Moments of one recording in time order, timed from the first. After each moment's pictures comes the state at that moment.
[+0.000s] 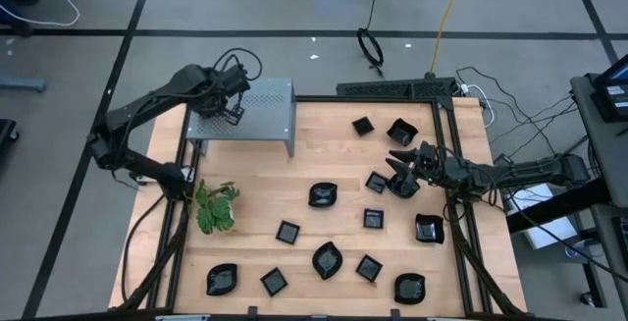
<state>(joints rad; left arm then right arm) 0.66 1.39 1.38 -1.48 -0.48 -0.48 0.04 0.42 0.02 0.30 0.47 0.40</state>
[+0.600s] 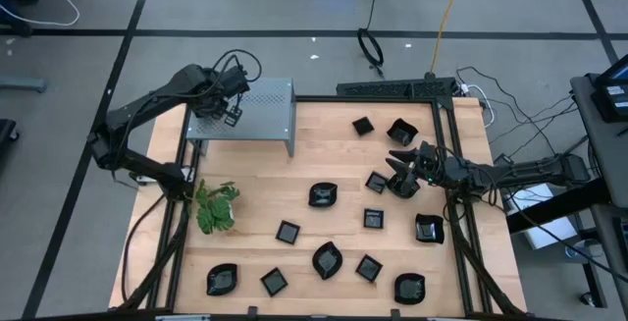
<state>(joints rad) 0.65 1.38 1.38 -1.49 -0.50 -0.45 0.04 0.42 0.02 0.30 0.47 0.40</state>
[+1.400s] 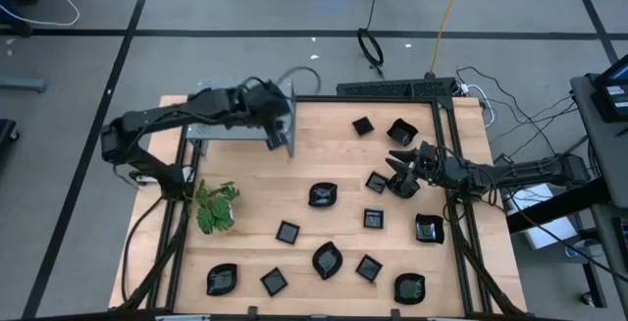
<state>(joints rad) 0.32 1.49 1.38 -0.81 -0.23 0.12 0.04 0.42 0.02 0.30 0.47 0.40</state>
